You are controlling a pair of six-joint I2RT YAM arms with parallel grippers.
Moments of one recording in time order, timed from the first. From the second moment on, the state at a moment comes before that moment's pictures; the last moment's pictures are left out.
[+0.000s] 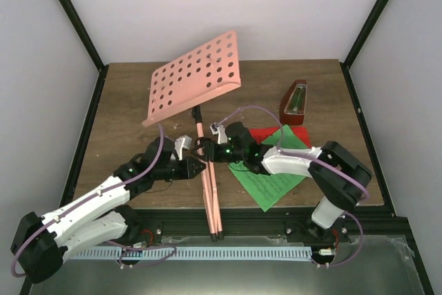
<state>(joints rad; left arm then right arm) -0.74 0.89 0.54 -0.30 0.32 -0.80 0.87 1.60 0.79 0.39 -0.41 0.91</state>
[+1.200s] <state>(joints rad) -0.73 1.21 0.54 -0.08 0.12 -0.89 0.76 1.94 1.09 0.09 -0.51 0.62</state>
